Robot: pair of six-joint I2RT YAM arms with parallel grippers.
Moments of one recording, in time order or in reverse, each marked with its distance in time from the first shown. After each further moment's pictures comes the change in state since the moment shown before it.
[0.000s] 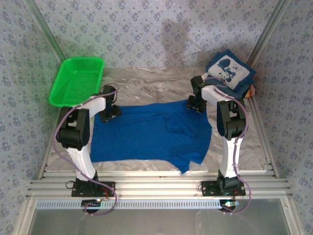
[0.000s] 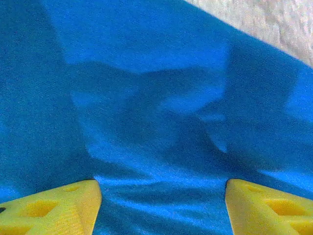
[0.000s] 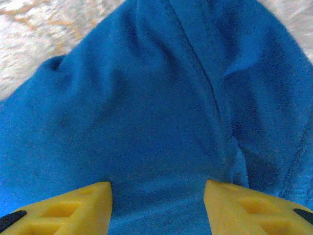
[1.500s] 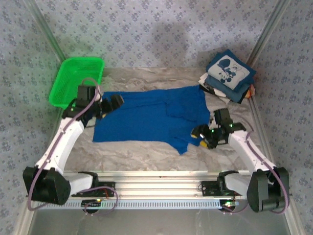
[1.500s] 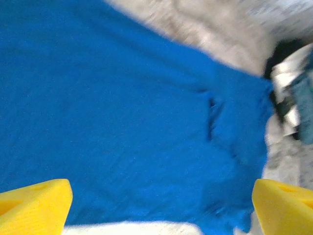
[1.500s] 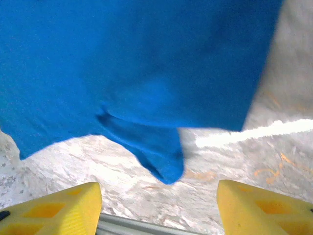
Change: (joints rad) left arm 0.014 -0.753 -0.246 -0.006 0.400 -0.037; right arm -0.069 -1.017 -0.935 0.042 -0.518 0.221
